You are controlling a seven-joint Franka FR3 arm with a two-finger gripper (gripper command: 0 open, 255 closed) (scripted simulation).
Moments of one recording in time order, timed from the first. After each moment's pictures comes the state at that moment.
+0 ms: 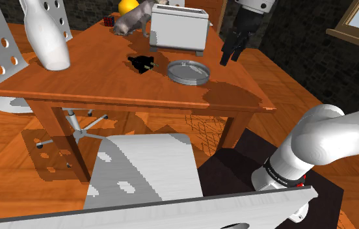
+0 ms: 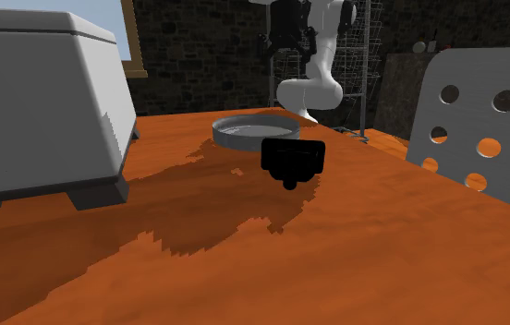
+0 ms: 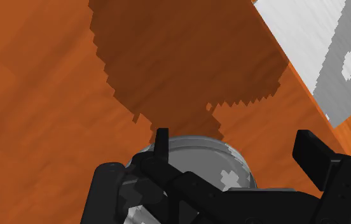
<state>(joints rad) 0.02 -0.78 0.02 -2.39 0.10 1.72 -0.09</state>
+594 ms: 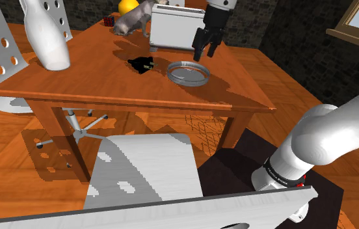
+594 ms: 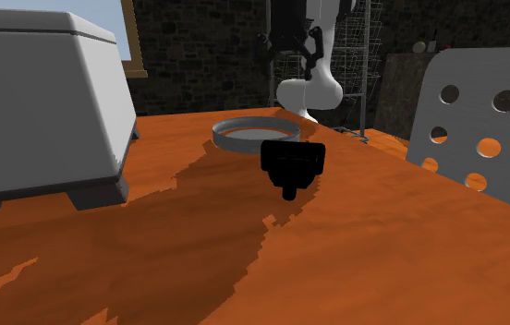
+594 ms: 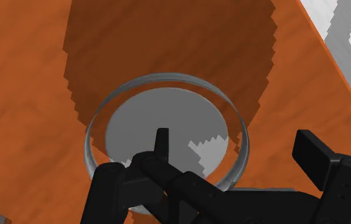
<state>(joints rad) 0.03 -0.49 0.09 -2.20 0.10 1.80 -0.01</state>
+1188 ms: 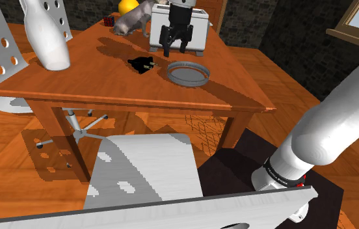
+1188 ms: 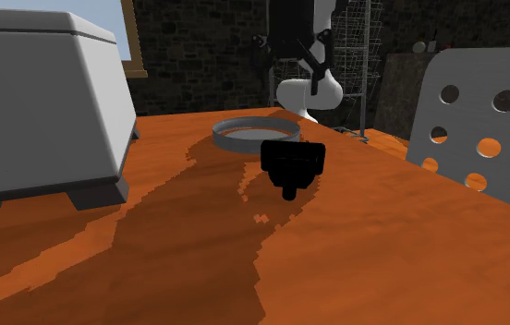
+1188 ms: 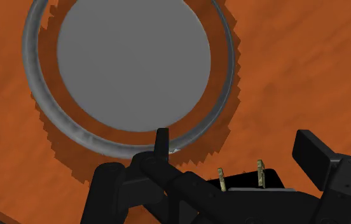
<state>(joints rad) 0.04 -0.11 0.17 -1.86 0.05 1.80 0.11</state>
